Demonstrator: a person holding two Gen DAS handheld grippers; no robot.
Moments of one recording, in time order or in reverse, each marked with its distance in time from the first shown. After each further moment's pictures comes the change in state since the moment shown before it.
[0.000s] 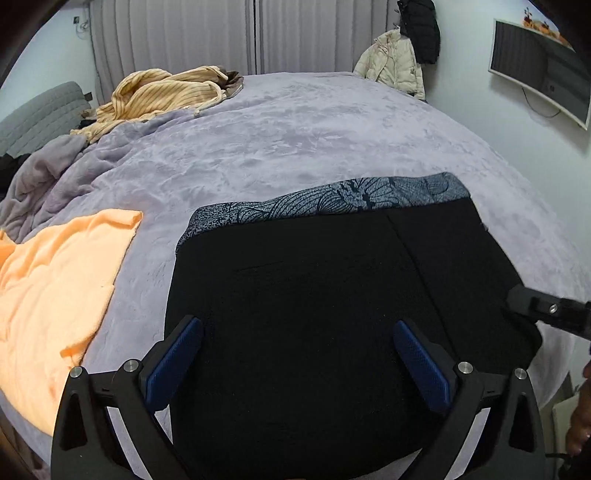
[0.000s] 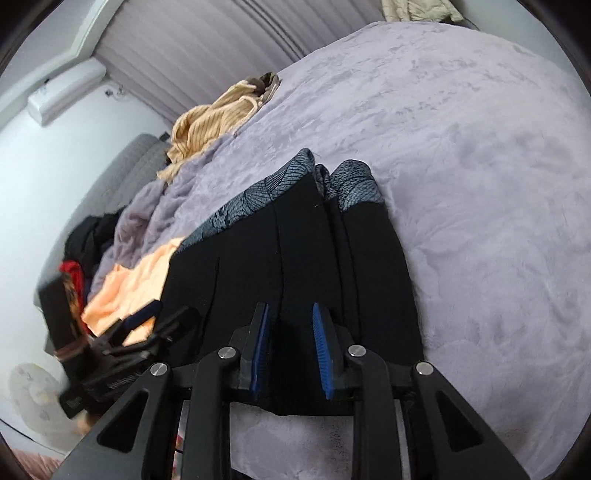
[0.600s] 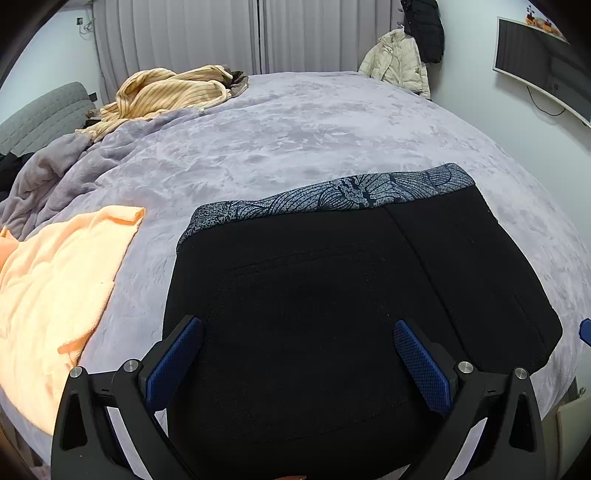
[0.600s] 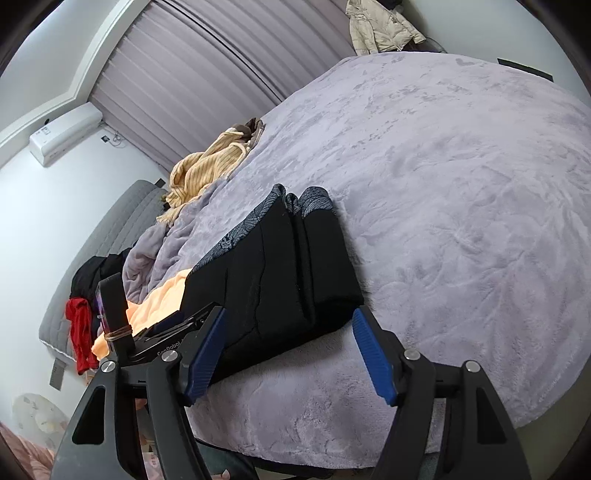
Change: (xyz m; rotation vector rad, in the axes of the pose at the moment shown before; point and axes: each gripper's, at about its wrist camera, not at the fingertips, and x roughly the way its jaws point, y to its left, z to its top) left arm 0.004 0.001 -0.002 -0.024 -0.001 0.006; right arm -0.078 -0.004 -0.044 0.057 -0.173 -0.037
